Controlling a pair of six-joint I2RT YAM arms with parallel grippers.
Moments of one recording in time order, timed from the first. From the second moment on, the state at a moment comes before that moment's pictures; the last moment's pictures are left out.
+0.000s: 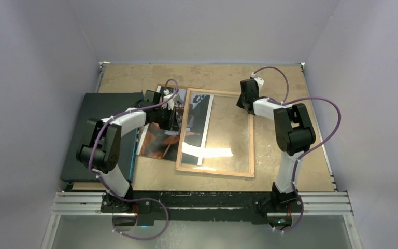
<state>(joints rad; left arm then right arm) -0.29 1.72 1.00 -0.27 0.59 -0.09 0.26 1.97 1.22 -0.03 0.28 0.55</state>
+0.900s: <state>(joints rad) -0.27 1.71 1.00 -0.27 0.57 -0.05 0.68 1.79 1.11 0.05 0.12 0.66</state>
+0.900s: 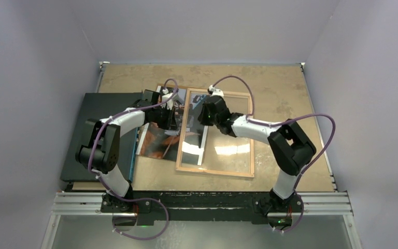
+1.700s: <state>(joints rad) 0.01 1.64 1.23 -0.44 0.48 0.07 0.93 1.88 1.36 -0.12 0.20 0.64</state>
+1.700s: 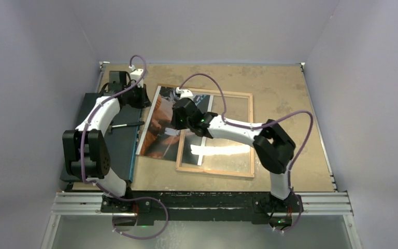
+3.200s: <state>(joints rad) -0.22 1.74 1.00 -0.30 0.27 0.24 0.74 2.08 1.39 -0.08 0.16 0.72</state>
